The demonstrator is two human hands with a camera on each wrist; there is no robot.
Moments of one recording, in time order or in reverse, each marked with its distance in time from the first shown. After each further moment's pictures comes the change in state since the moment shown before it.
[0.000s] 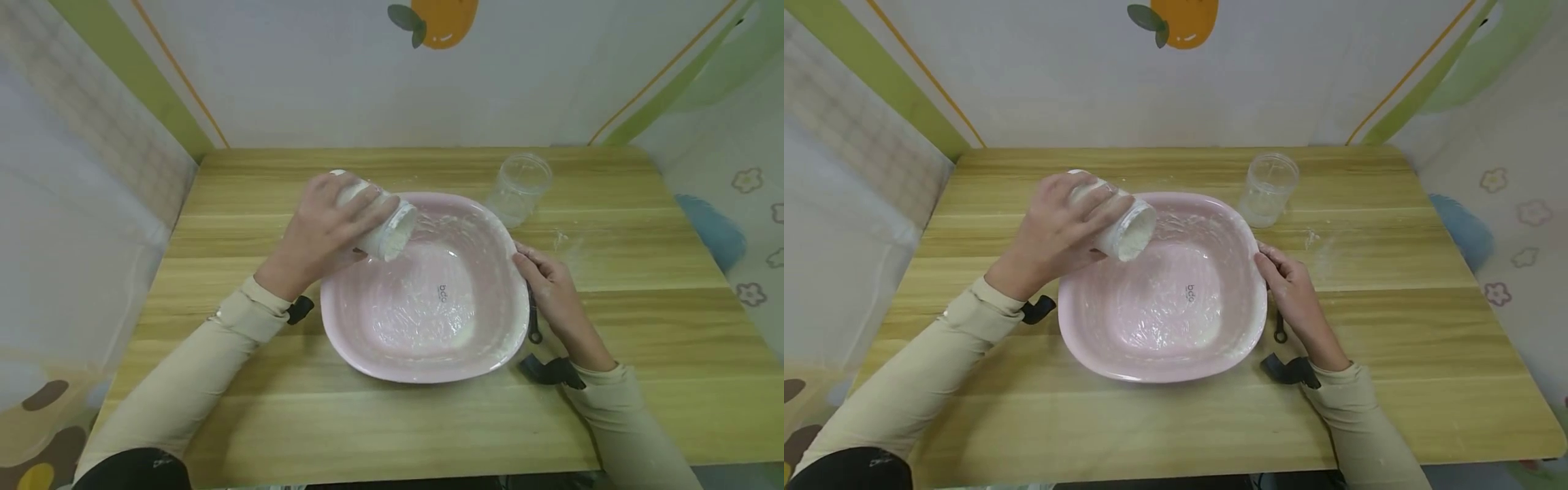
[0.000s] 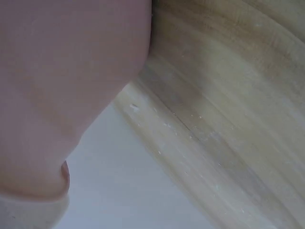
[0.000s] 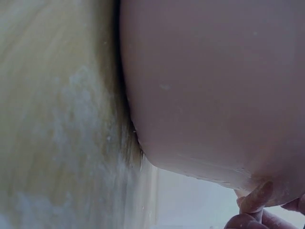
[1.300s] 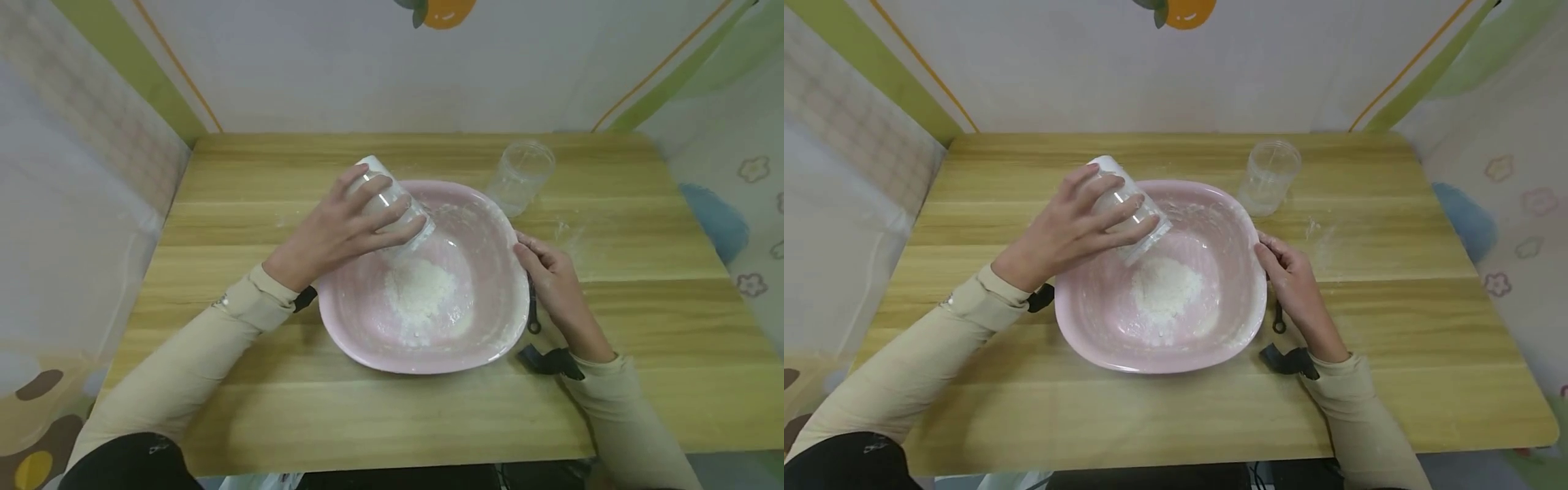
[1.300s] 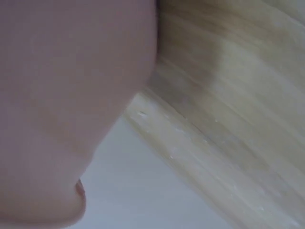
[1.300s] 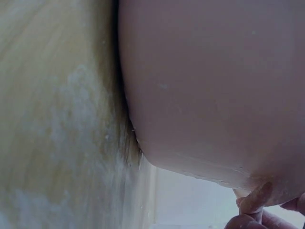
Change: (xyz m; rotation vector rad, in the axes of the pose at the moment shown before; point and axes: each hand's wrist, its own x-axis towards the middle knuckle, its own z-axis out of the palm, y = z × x) left_hand 0.014 0.012 -0.004 0.308 -0.017 0.303; right_hand -0.003 -0.005 -0.002 -0.019 0.022 -0.012
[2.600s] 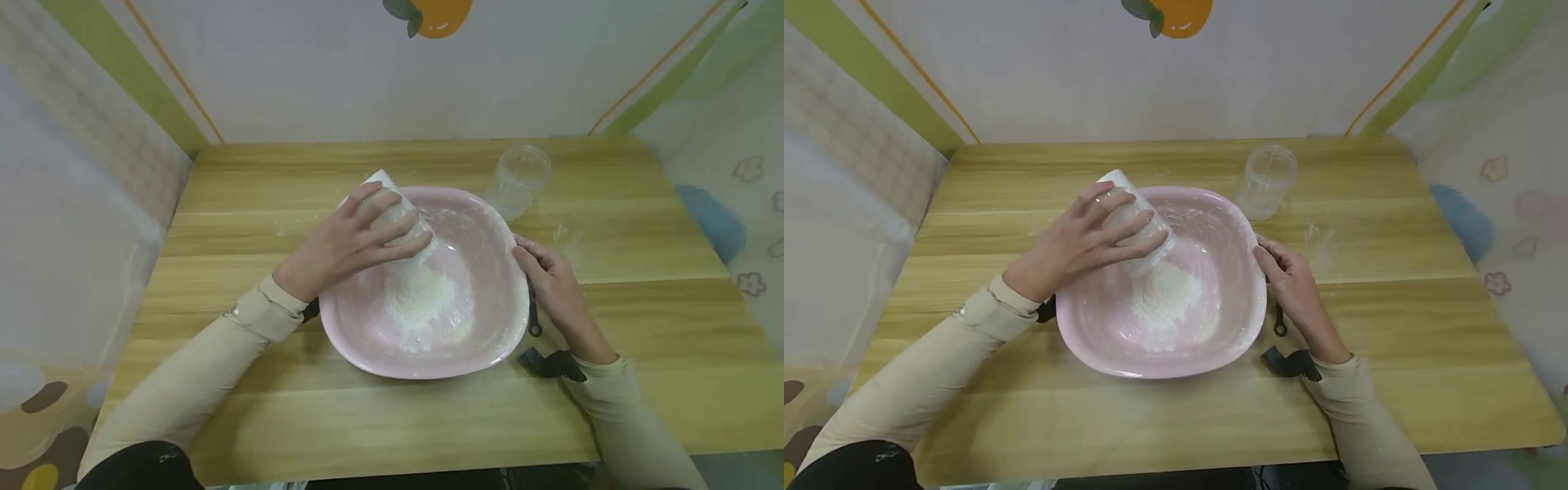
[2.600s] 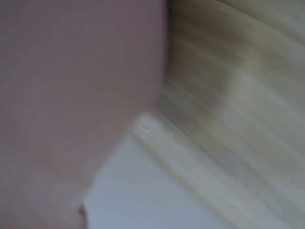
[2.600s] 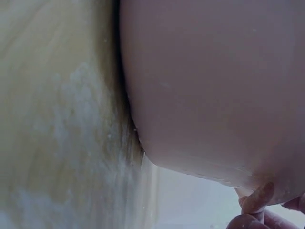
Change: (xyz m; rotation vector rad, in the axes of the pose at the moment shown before) left_hand -0.004 0.009 0.004 0.035 -0.096 0.076; right_hand 0.000 0.004 0.004 0.019 -0.013 -0.005
